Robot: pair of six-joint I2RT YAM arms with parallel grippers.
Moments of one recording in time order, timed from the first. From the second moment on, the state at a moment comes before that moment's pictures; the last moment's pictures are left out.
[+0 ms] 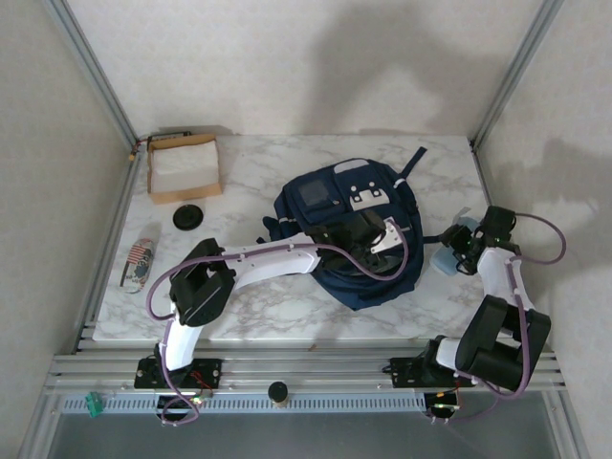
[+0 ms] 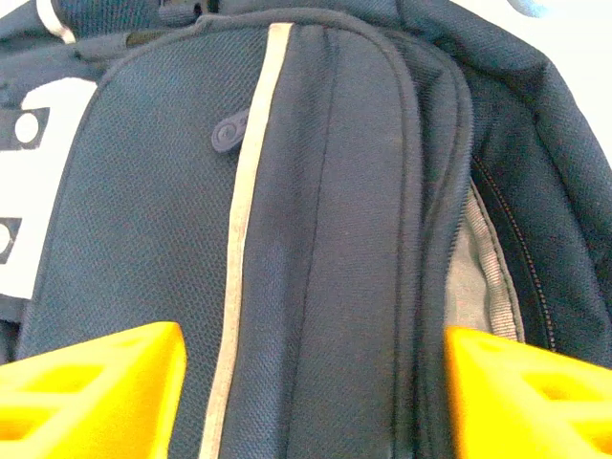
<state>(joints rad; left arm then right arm) -1.03 2.02 1.61 -0.35 -0.14 0.24 -0.36 1.27 0.78 -0.51 -0.21 0.46</state>
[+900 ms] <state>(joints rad) -0.98 1.95 1.64 -0.27 -0.19 -0.01 -0.15 1.06 0.93 -0.78 -0.40 0.49</state>
